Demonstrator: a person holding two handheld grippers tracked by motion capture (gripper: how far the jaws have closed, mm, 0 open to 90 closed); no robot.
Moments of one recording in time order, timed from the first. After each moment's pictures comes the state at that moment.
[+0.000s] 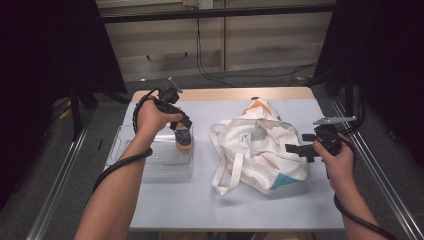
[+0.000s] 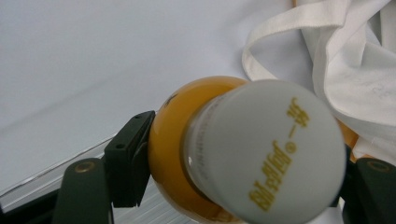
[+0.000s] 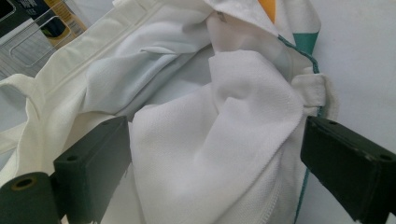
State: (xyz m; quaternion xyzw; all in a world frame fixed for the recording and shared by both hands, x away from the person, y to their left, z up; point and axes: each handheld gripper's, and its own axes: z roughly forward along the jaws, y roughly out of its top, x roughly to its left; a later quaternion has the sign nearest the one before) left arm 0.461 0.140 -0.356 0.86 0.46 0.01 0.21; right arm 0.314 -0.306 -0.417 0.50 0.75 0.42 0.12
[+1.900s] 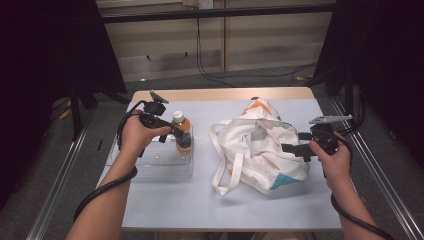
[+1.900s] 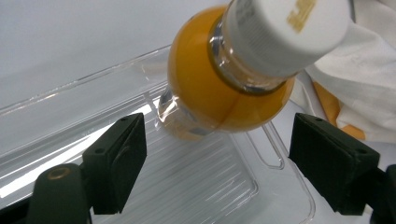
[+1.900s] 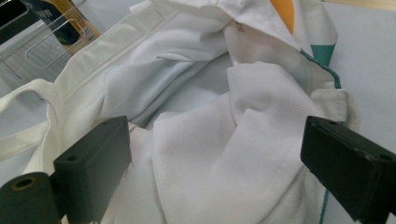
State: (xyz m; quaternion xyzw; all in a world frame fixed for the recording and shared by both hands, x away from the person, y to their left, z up) left arm 0.420 0.179 -0.361 0.85 0.46 -0.01 0.26; right arm 0.314 -0.294 -0.411 0.49 0.76 0.42 0.12
